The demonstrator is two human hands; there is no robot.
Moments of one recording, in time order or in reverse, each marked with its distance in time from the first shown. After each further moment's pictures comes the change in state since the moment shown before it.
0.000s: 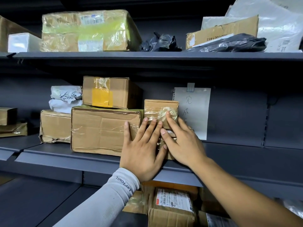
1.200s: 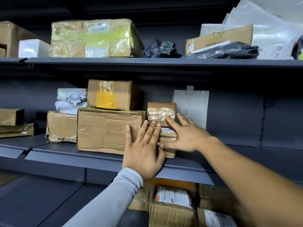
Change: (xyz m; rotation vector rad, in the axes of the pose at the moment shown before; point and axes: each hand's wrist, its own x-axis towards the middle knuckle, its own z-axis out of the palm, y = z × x) left_hand -0.006 0.001 0.002 0.014 -0.007 -0.027; right_hand 0.024 -0.005 -0.046 -0.369 -0.437 0.053
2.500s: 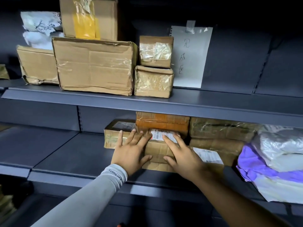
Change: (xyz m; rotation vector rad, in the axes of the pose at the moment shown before) left_hand -0.168 0.005 0.074 -0.127 -0.551 -0.006; right_hand -0.123 0.011 0.243 0.128 -0.005 -0.010
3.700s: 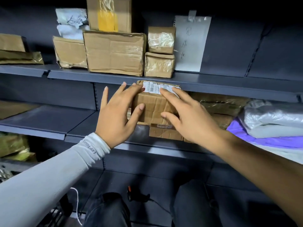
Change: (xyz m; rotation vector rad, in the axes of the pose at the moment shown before) left_hand -0.115 0.021 -0.176 -0.371 0.504 0.057; right_hand -0.118 -0.099 -0.165 0.120 0.222 -0.158
